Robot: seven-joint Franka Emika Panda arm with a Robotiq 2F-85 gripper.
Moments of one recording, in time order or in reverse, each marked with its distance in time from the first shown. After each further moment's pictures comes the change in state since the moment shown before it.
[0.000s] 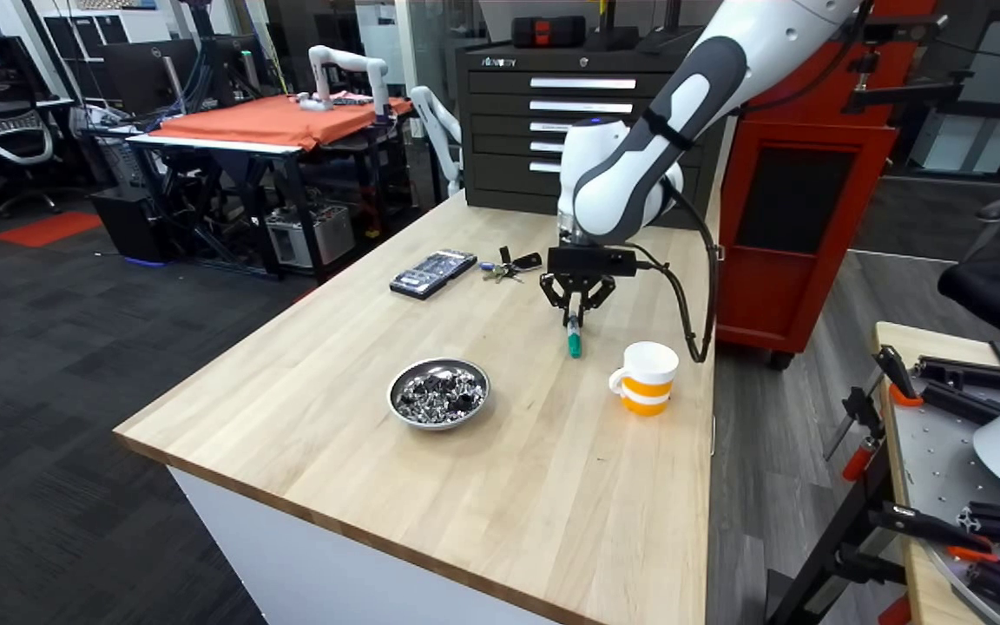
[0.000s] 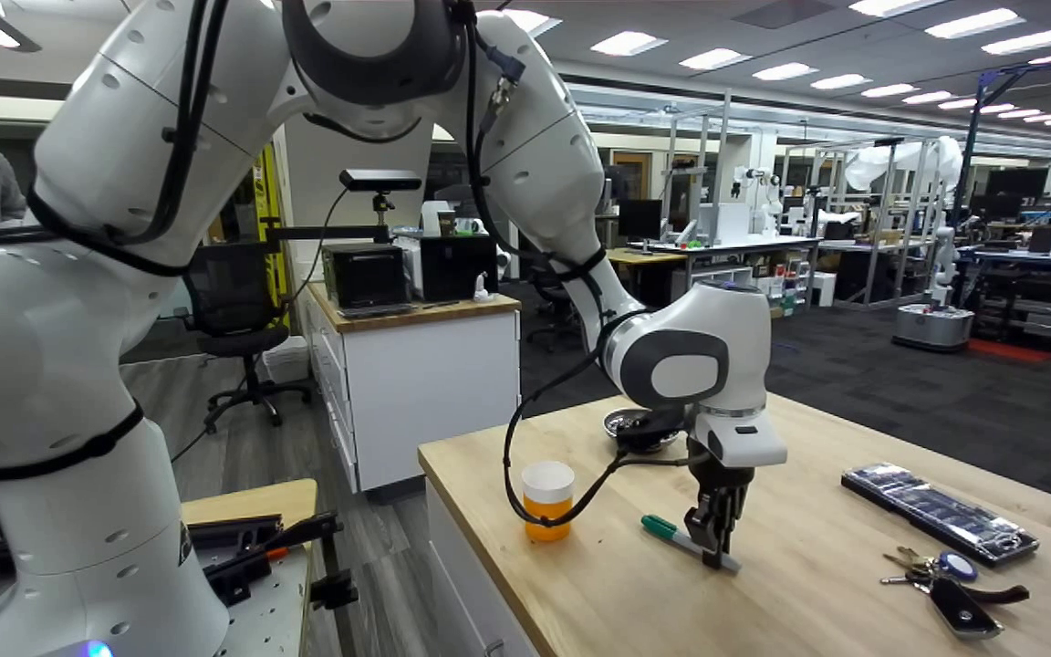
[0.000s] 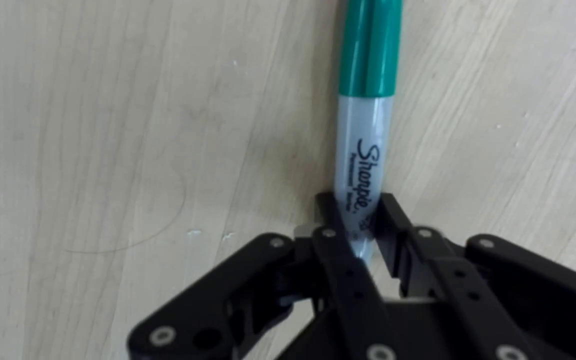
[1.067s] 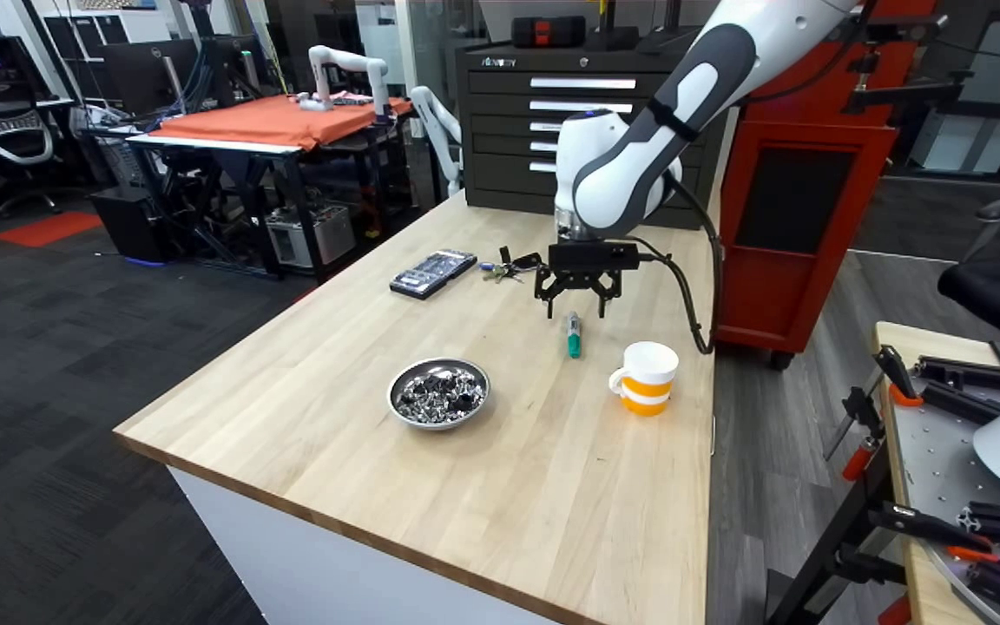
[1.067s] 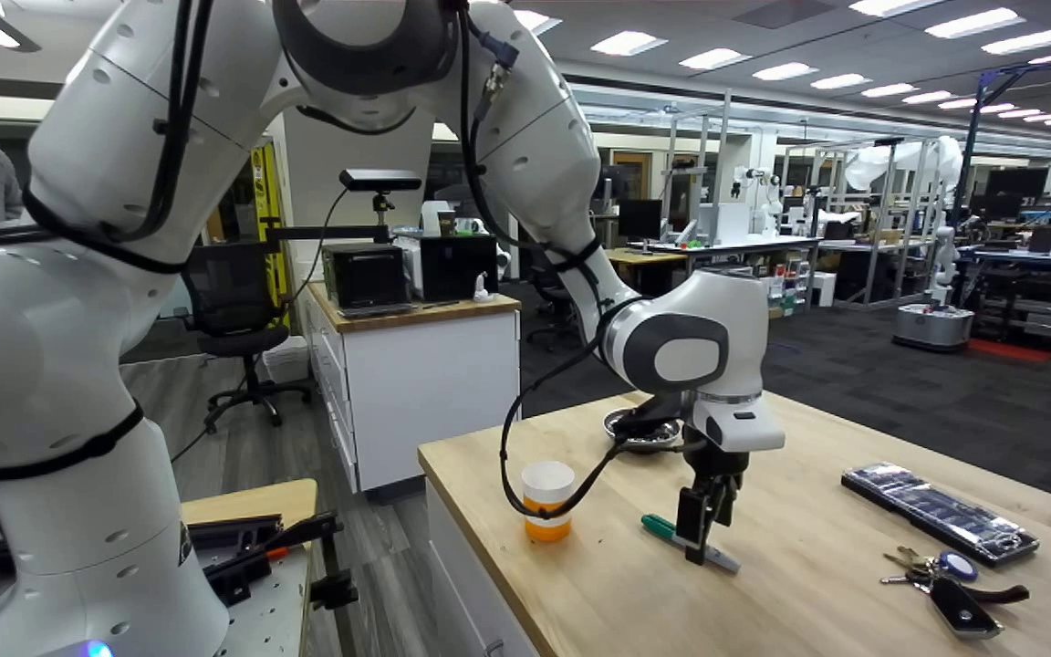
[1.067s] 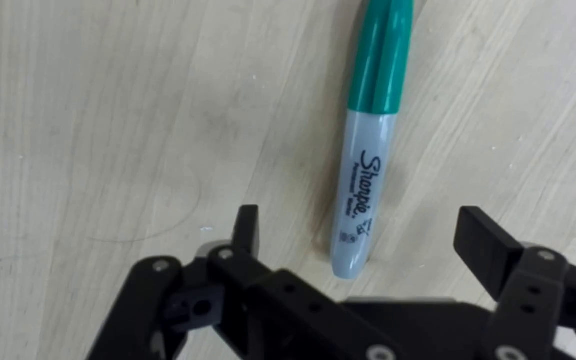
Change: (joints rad) arm 0.000 -0.026 0.010 0.000 -0.053 -0.061 0.003
